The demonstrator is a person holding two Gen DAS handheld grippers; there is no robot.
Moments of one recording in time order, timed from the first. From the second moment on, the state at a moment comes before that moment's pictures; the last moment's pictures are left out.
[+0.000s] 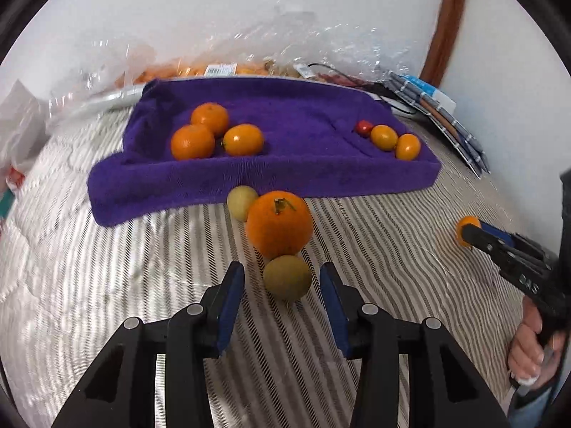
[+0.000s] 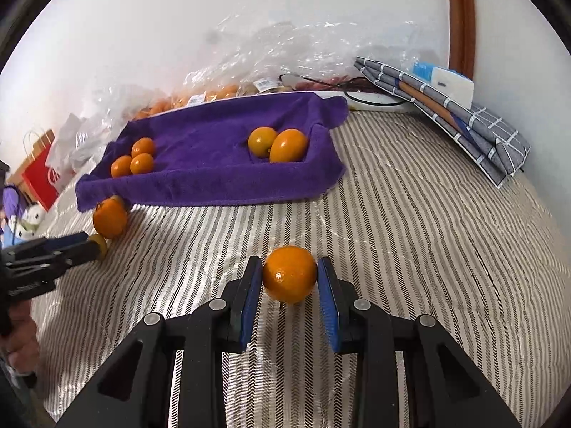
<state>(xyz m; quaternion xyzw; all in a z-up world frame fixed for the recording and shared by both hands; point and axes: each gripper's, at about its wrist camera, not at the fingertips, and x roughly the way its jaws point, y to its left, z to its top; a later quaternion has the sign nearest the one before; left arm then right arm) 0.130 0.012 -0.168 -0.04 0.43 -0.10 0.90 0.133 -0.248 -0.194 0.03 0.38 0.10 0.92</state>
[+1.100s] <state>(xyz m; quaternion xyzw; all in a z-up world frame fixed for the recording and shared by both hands) 0.098 0.045 -0.157 -0.14 0.34 -0.10 0.92 0.125 -0.261 -0.190 0.06 0.35 0.10 0.93</state>
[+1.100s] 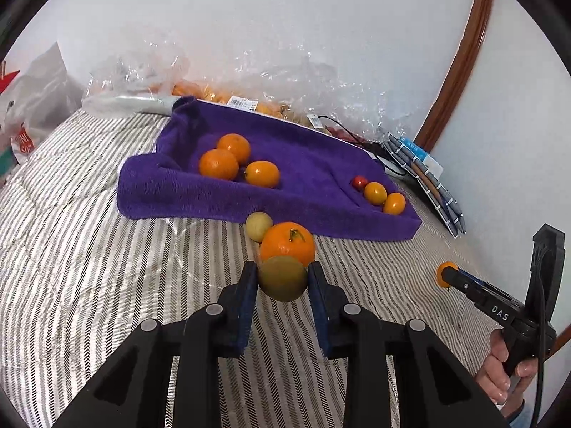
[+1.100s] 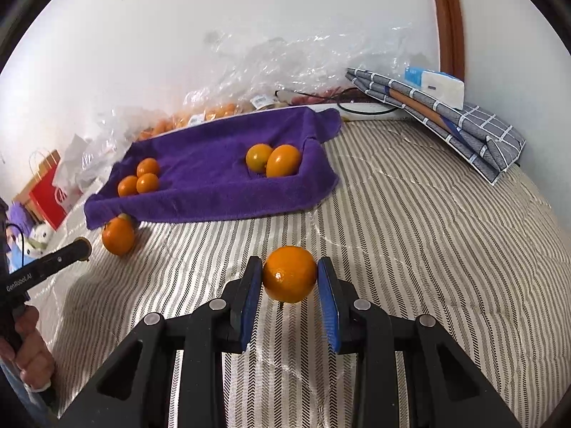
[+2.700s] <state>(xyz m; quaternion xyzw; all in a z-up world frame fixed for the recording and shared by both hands) 0.212 0.090 -0.104 -0.14 0.35 -0.04 0.93 0.229 -0.185 -0.151 0.04 0.36 0.14 0.92</state>
